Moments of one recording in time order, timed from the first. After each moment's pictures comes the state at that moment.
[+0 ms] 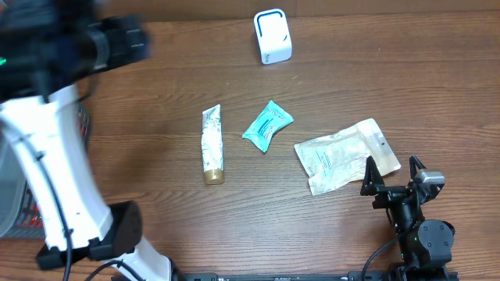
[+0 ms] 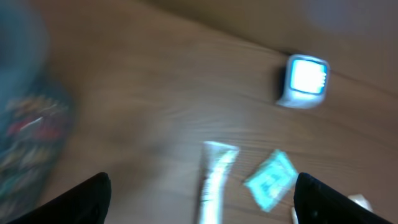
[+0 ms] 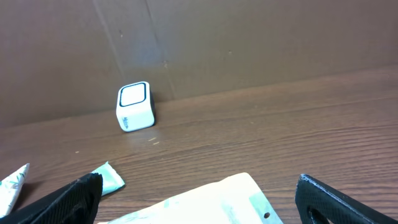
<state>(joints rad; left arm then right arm) 0.18 1.85 2.61 -1.65 0.15 -0.21 0.08 0.05 0.02 -0.03 -0.02 0.21</state>
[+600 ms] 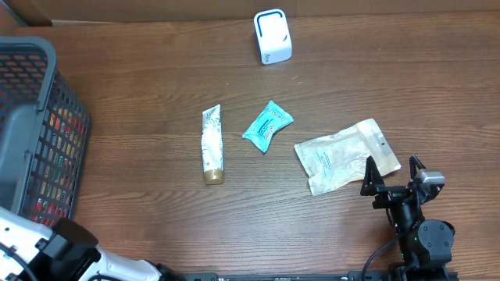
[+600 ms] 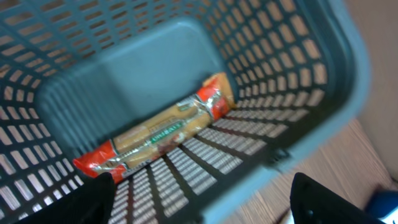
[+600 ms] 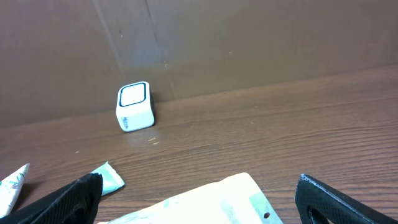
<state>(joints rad) 0.93 1.85 2.45 -1.62 0.23 -0.20 0.08 0.05 0.02 -0.03 -0.02 0.21</state>
